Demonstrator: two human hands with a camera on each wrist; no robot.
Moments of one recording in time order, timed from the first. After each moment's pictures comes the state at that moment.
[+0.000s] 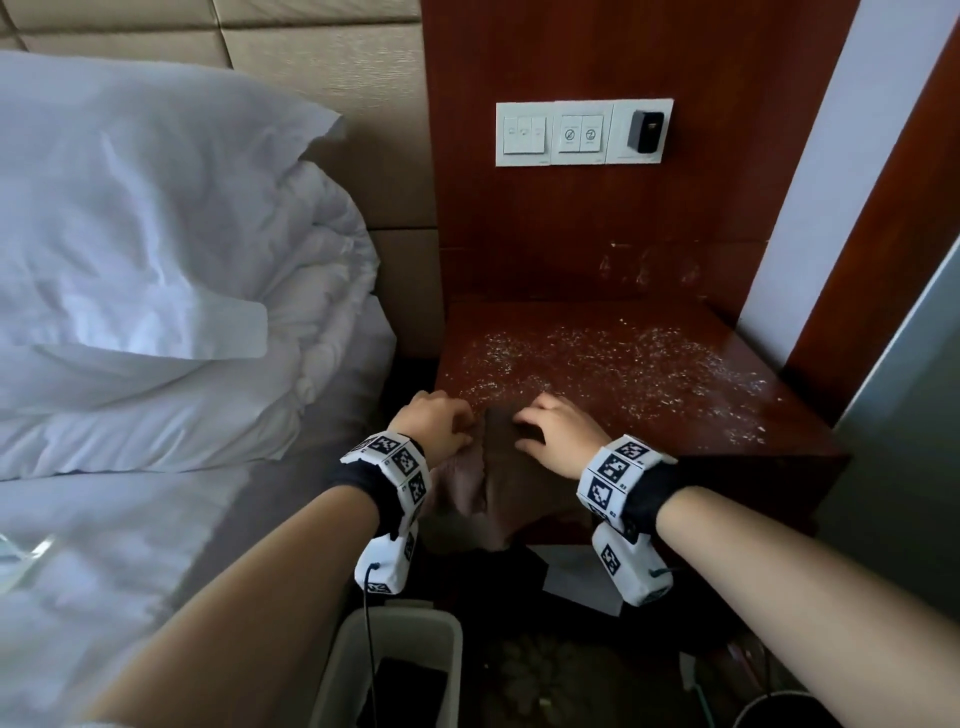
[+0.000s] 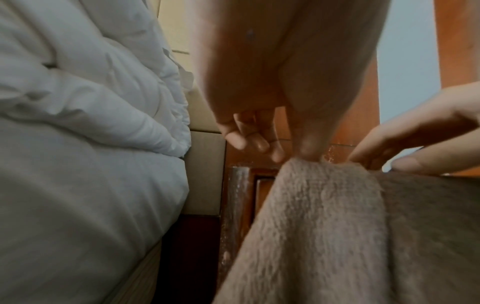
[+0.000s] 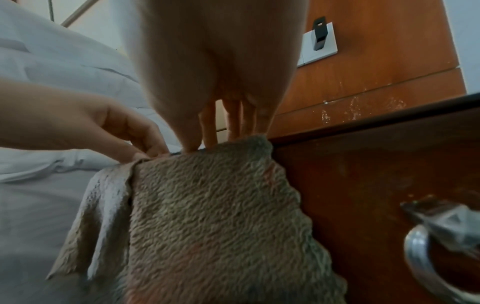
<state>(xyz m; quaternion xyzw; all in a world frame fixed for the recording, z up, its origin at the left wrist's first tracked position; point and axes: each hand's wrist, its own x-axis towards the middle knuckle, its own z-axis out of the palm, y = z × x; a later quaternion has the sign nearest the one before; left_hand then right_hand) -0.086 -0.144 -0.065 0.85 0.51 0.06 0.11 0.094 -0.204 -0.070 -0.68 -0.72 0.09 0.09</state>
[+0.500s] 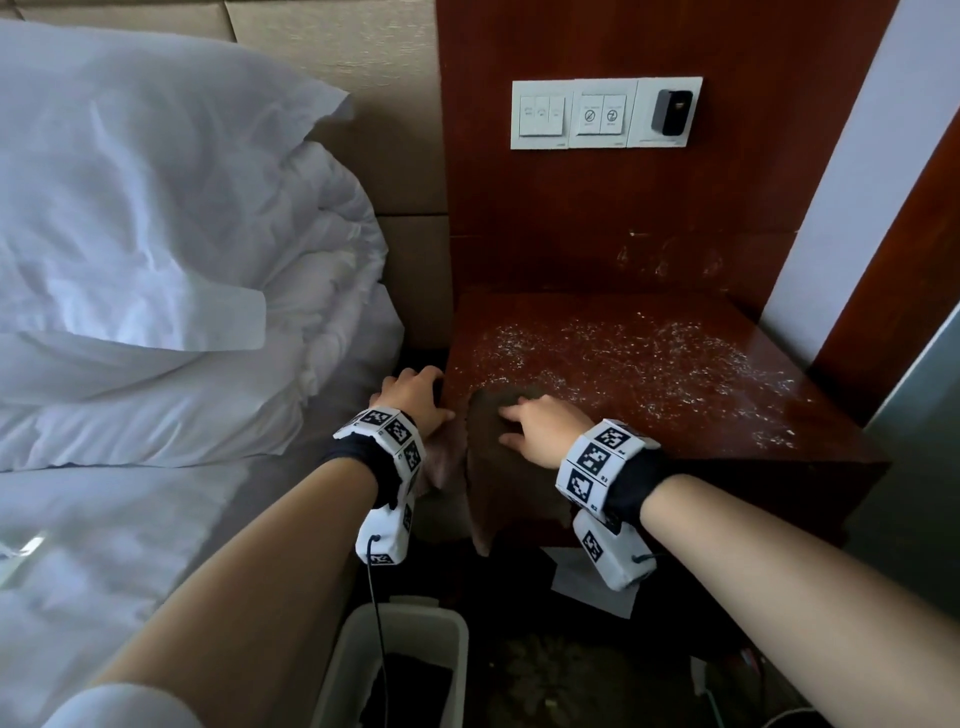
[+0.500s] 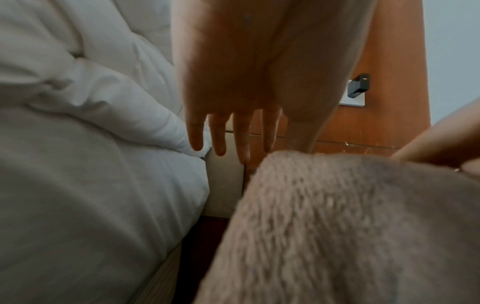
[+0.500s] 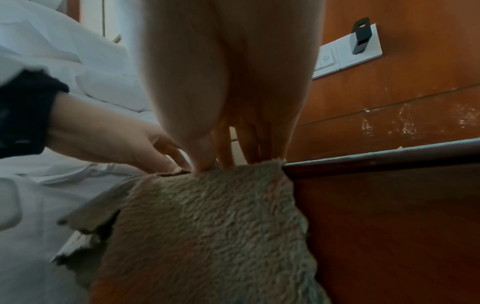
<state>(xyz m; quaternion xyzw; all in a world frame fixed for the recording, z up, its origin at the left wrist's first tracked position) -0.100 -0.114 -0.061 0.76 0.63 0.07 0.14 0.066 -0.183 -0.059 -0.67 -0.74 0.09 -0.03</state>
